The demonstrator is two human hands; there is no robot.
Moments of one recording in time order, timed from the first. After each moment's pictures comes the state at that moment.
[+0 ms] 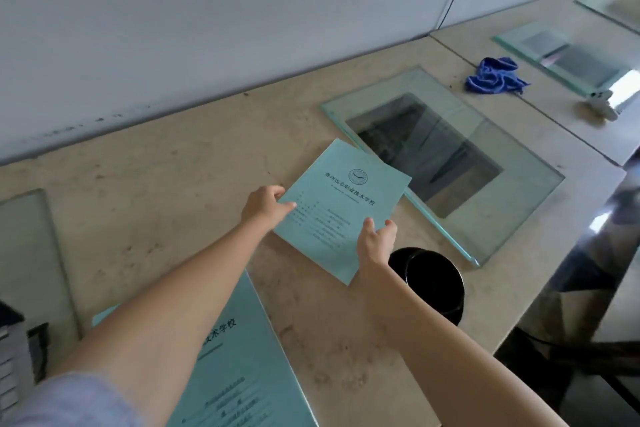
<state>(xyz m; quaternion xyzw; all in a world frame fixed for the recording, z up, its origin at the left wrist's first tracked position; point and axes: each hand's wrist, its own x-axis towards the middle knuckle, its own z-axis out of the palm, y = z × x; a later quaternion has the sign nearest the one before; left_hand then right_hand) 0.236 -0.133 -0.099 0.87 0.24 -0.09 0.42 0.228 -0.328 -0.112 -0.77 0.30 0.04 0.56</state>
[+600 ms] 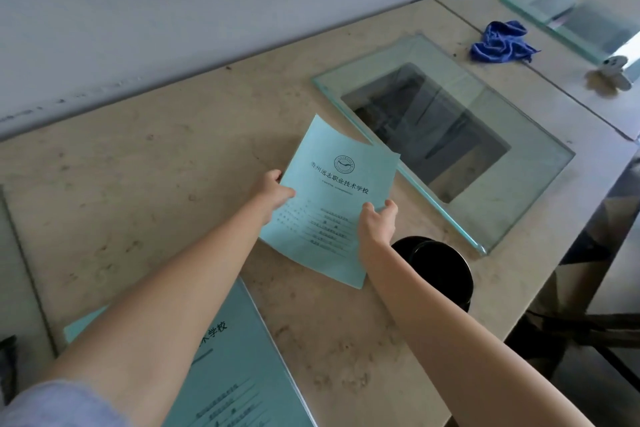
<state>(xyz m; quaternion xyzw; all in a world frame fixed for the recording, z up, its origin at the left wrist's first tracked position) 0.267 -0.148 -0.118 0.76 0.29 -0.15 0.57 0.256 -0.331 -0.134 -0.76 0.34 0.07 0.54</state>
